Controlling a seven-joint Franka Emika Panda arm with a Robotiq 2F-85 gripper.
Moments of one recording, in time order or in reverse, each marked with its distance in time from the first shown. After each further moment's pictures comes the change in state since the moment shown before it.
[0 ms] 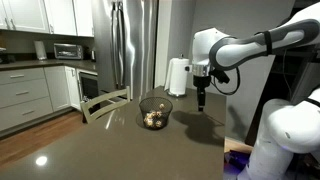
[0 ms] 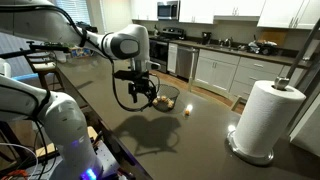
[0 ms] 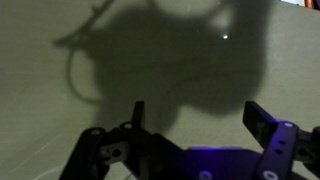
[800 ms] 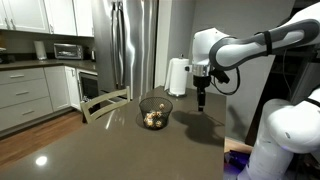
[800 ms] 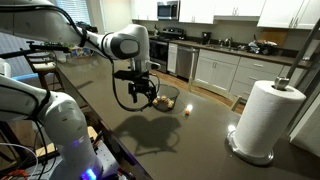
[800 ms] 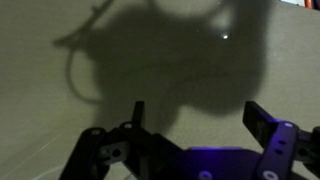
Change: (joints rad) arm 0.001 0.000 0.000 0.000 0.000 0.000 0.000
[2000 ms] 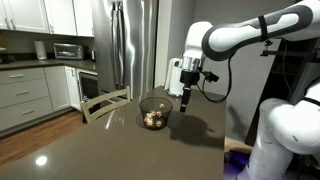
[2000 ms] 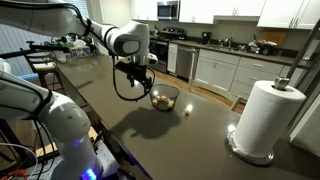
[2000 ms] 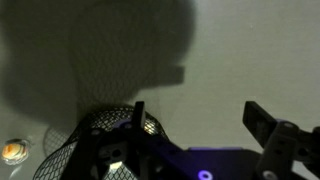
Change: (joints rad) arm 0.131 0.082 -0.005 0.072 0.331 0.132 0.016
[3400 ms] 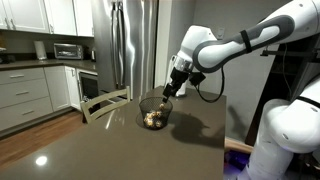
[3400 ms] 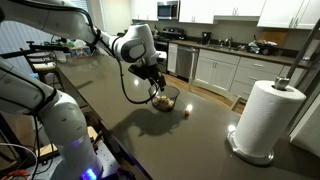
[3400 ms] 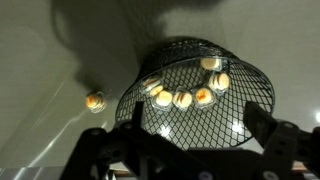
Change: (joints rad) arm -0.147 0.109 0.093 -0.003 -0.131 0.380 0.297
